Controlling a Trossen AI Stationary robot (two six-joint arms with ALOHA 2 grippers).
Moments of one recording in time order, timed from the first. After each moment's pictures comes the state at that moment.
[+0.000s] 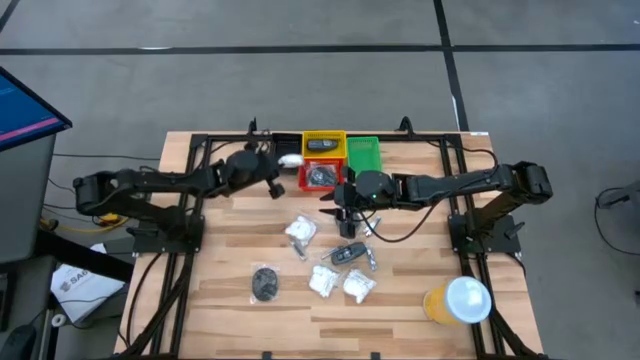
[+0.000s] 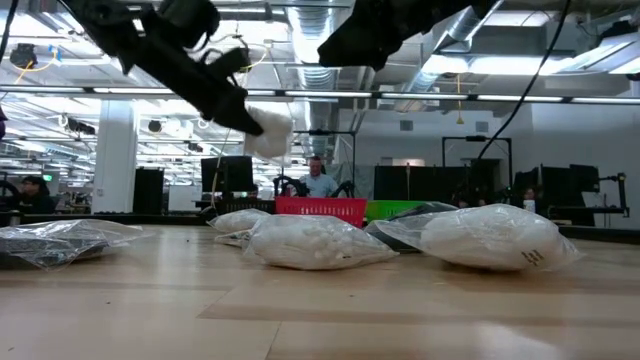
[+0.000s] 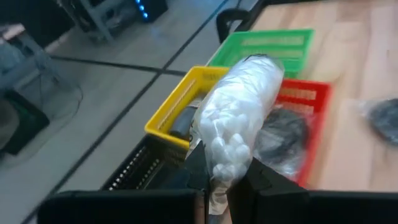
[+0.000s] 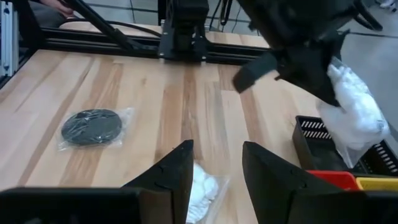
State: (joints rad) left arm 0.36 1.23 0.59 0.20 -0.35 0.20; right arm 0.01 1.52 1.09 -0.03 0.08 -0.09
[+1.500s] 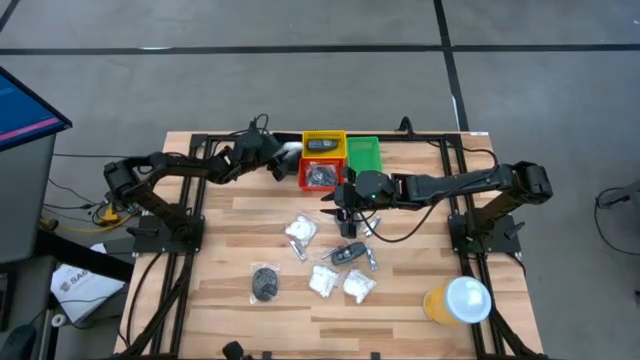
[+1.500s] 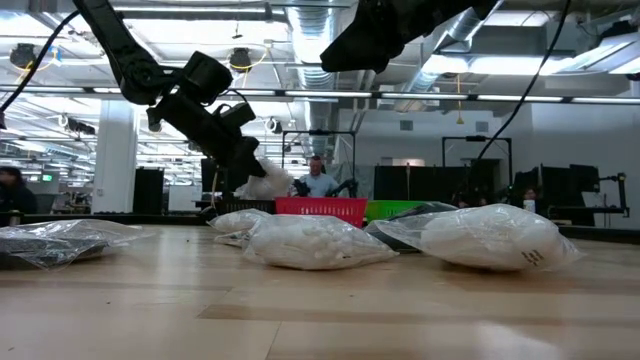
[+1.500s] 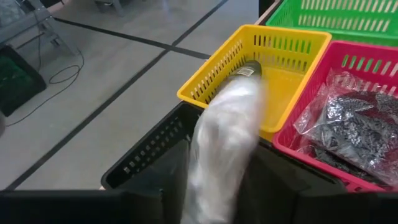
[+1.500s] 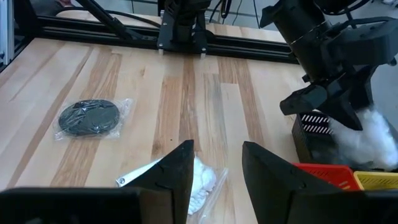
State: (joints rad) left arm 0.64 1.52 0.60 0.47 -0.15 0.20; right arm 0.01 1.52 1.09 -0.06 0.08 -0.11
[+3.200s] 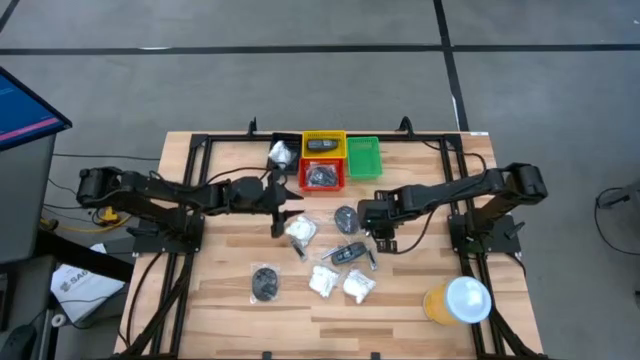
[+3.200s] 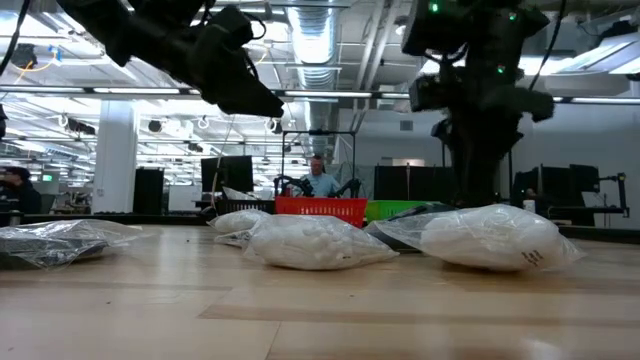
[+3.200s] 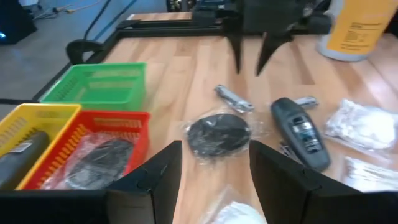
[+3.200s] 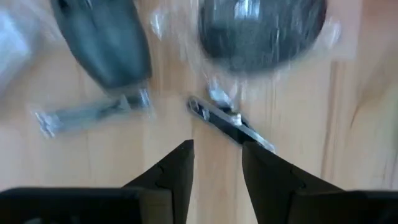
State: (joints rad) left arm 0.07 1.25 0.59 0.26 -0.10 0.05; right arm 0.04 1.56 0.99 -0.79 0.10 0.00
